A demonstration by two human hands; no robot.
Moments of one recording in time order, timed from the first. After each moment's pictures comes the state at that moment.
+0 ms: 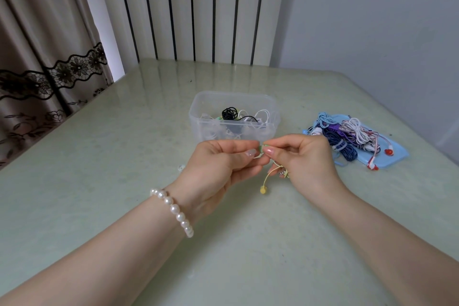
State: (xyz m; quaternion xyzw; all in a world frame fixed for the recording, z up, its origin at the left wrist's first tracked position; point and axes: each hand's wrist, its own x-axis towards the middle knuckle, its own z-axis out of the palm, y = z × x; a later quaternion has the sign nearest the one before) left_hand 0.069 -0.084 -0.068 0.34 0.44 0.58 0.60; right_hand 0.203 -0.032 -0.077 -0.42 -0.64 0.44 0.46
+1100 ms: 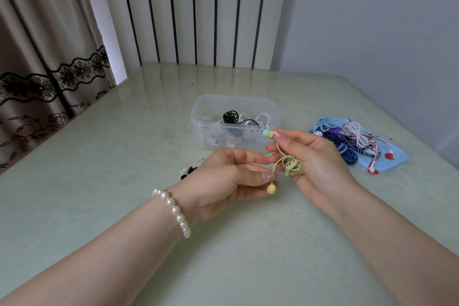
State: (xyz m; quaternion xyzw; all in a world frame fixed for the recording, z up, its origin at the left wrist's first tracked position) left_hand 0.068 -0.084 -0.070 0.40 0.45 0.47 0.65; right_hand 0.206 -0.036 -0.062 -0.37 -0.50 0.62 0.48
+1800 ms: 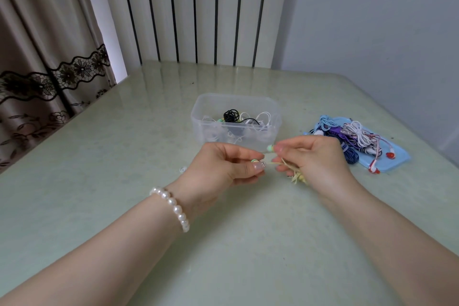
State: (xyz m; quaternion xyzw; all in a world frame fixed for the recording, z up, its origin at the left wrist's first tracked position) left_hand 0.062 -0.079 -0.073 0.41 0.48 0.52 0.57; right_hand 0.211 -0.025 -0.069 -0.49 -0.57 0.49 0.44
